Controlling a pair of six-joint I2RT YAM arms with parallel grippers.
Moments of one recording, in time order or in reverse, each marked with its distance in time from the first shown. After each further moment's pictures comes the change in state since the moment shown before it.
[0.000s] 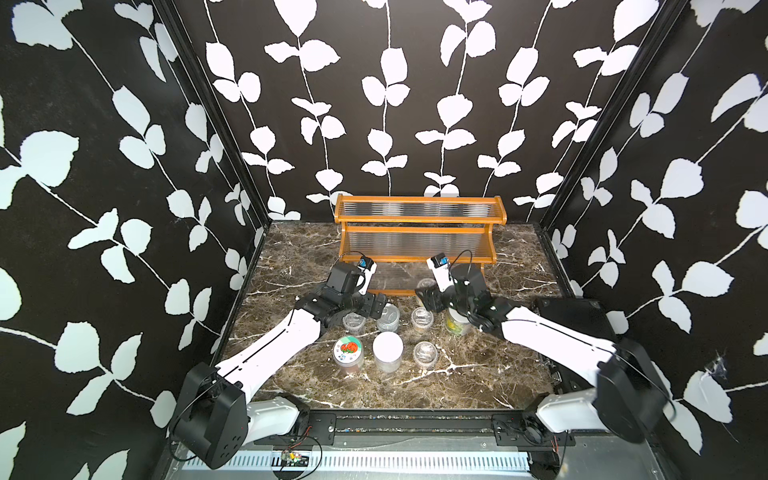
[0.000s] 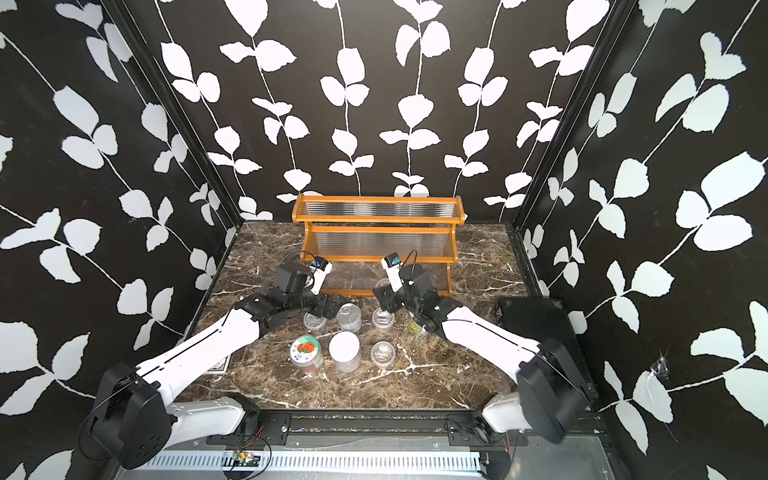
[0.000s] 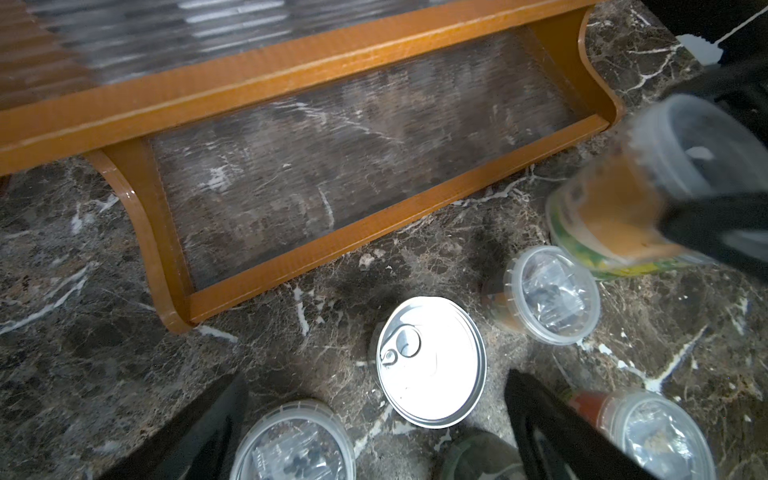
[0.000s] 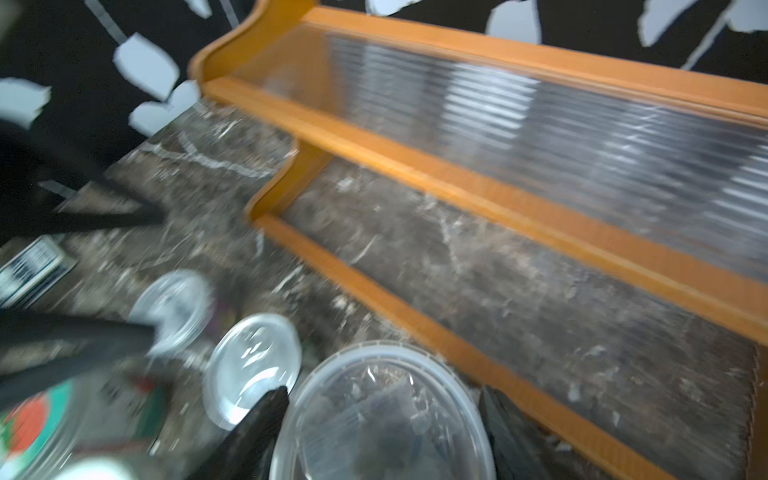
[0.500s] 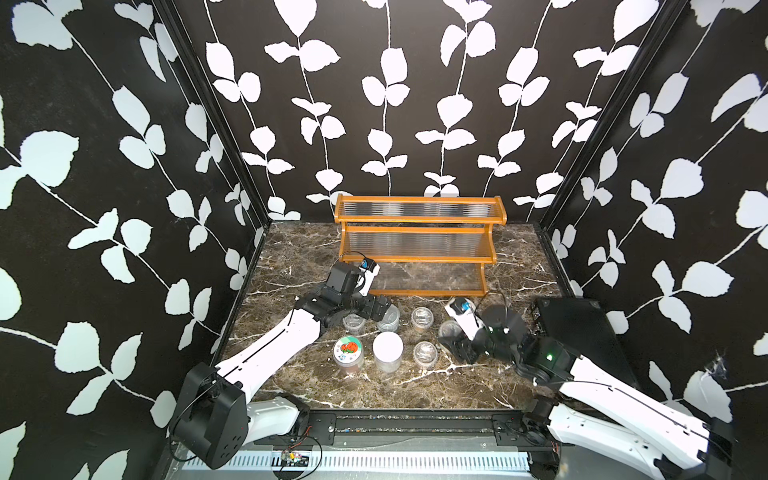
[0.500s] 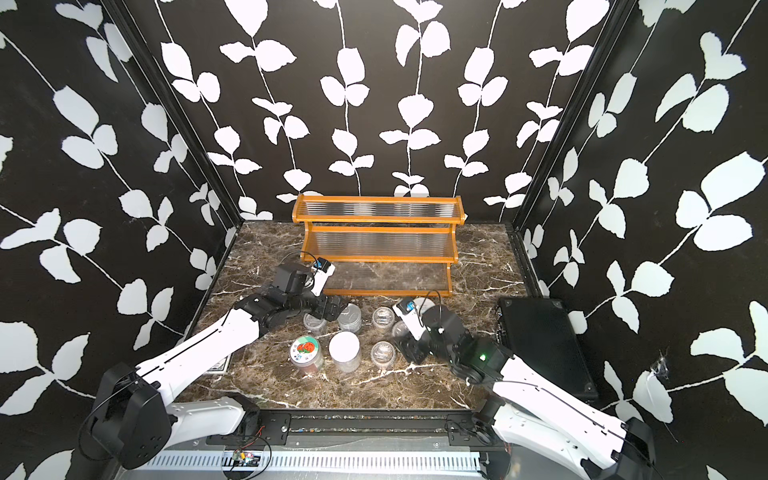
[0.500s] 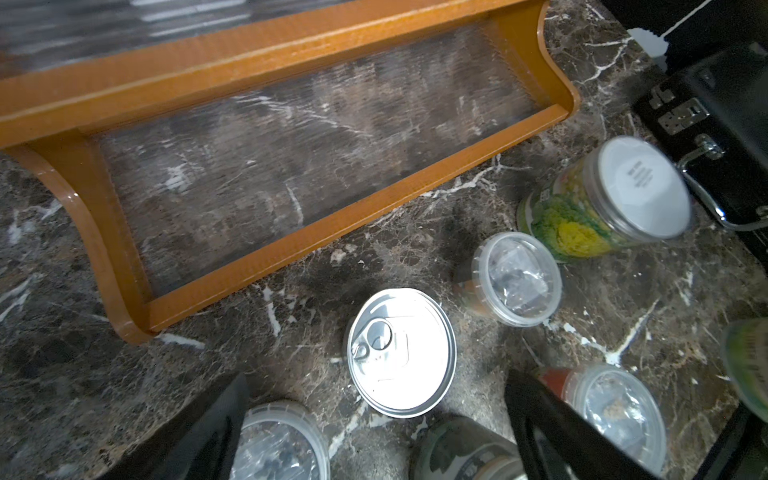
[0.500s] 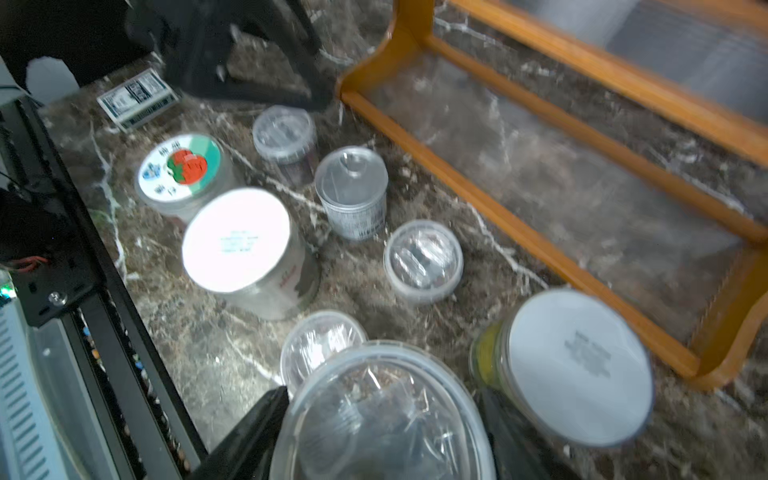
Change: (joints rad) left arm 0.003 0.000 0.000 -0.005 0.099 0.013; right arm 0.175 -0.515 -0.211 -0.426 0.074 -0.028
